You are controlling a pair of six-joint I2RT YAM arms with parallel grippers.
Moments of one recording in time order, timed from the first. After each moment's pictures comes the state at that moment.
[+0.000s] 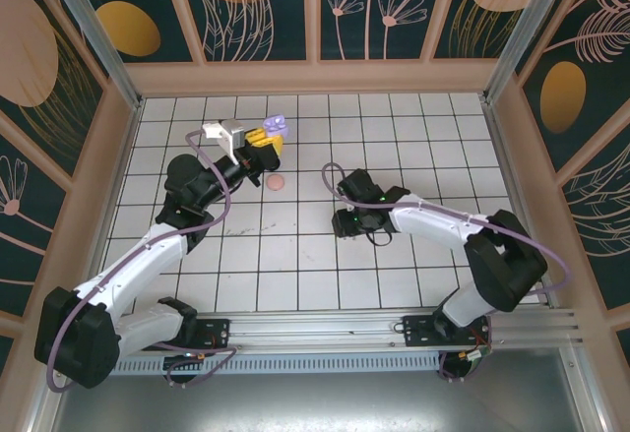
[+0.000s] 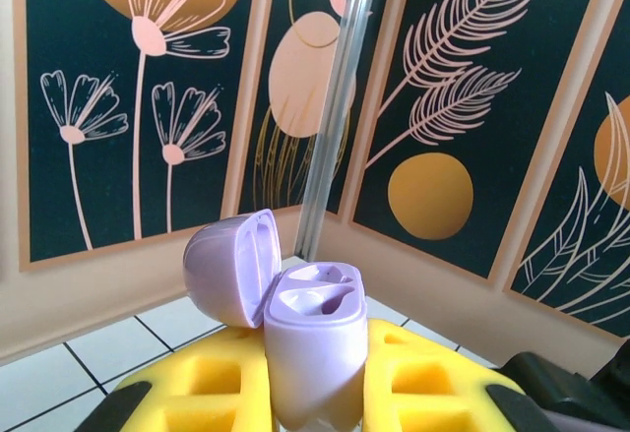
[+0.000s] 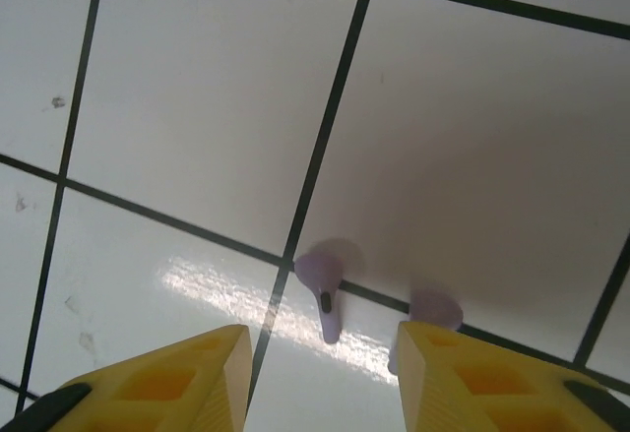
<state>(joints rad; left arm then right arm) -0.44 1.12 0.71 0.62 0.45 -0.31 0.75 1.54 0.91 -0.51 -0.05 0.42</state>
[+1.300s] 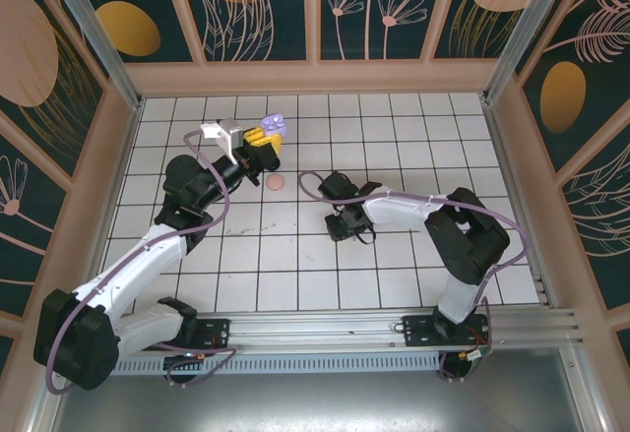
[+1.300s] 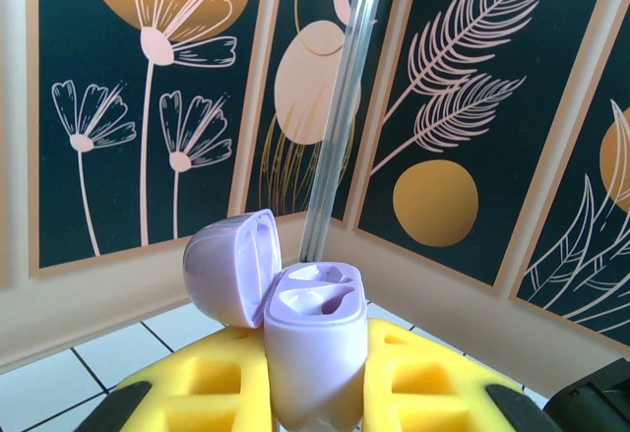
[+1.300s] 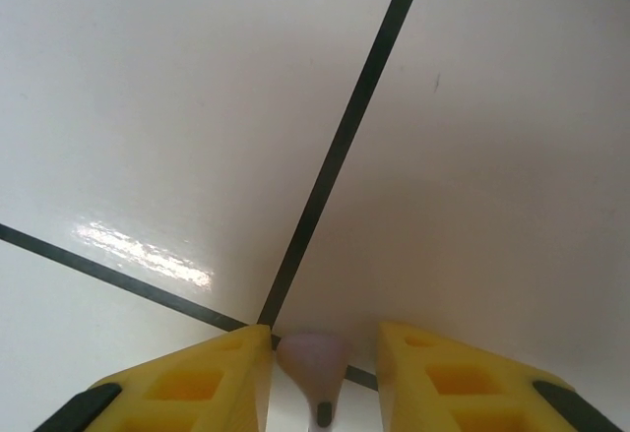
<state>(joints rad) -0.44 1.11 0.71 0.62 0.44 -0.31 0.80 1.76 1.03 -0.57 0.03 0.34</state>
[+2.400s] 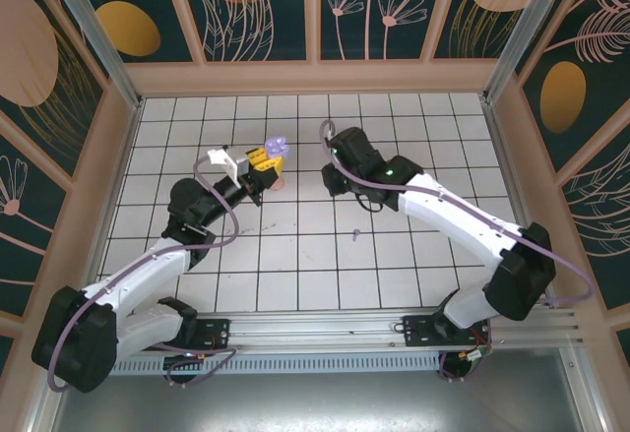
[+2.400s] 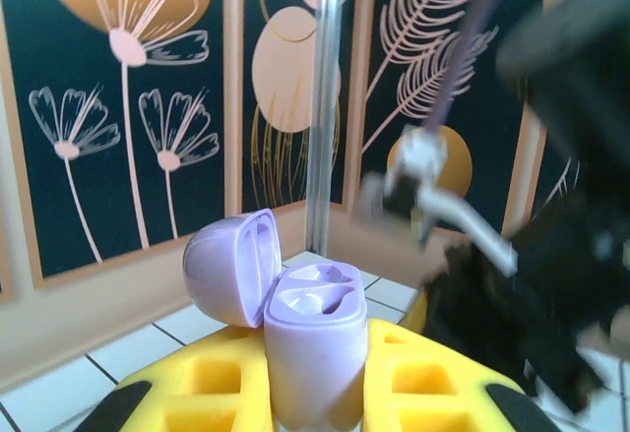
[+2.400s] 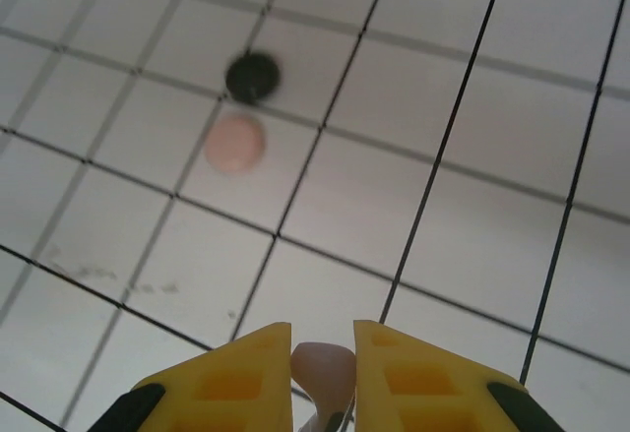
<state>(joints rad) -0.48 1.10 0.49 0.86 0.46 -0.14 0.81 1.45 1.32 -0.65 0.15 0.35</state>
